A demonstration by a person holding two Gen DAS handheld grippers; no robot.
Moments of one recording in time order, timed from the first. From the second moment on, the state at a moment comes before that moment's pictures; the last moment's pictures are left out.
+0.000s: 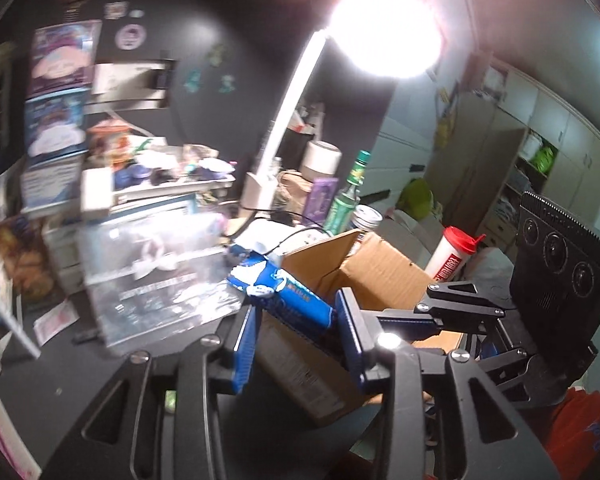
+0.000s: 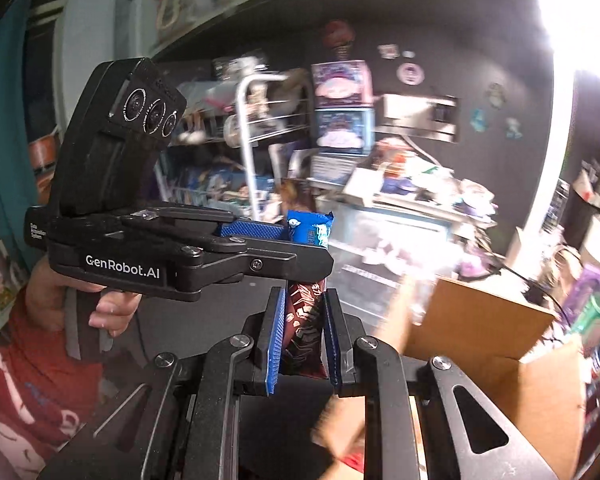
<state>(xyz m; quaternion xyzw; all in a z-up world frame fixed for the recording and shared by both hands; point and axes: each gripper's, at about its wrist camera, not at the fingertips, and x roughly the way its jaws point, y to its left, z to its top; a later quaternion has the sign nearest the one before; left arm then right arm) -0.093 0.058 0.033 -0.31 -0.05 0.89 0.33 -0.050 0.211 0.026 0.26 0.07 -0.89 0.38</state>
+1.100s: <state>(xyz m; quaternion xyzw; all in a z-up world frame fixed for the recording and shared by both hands) -0.104 0.110 0.046 -0.32 0.01 0.89 0.32 -0.073 0.280 0.018 0.33 0.06 -0.89 0.32</state>
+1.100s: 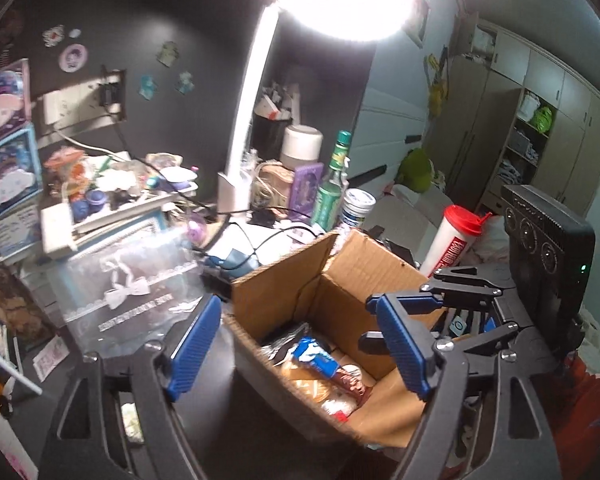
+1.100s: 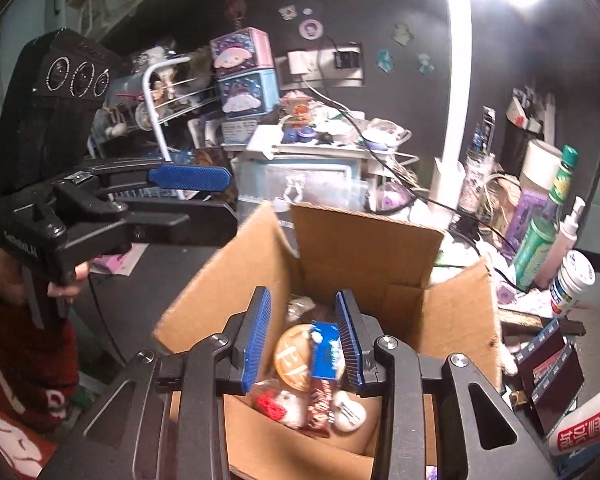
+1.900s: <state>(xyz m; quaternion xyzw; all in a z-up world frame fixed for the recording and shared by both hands) -0.055 -0.075 -0.047 -0.33 -0.07 0.93 0.16 -0.071 0.069 -0.089 0.40 0.09 -0.82 0.41</state>
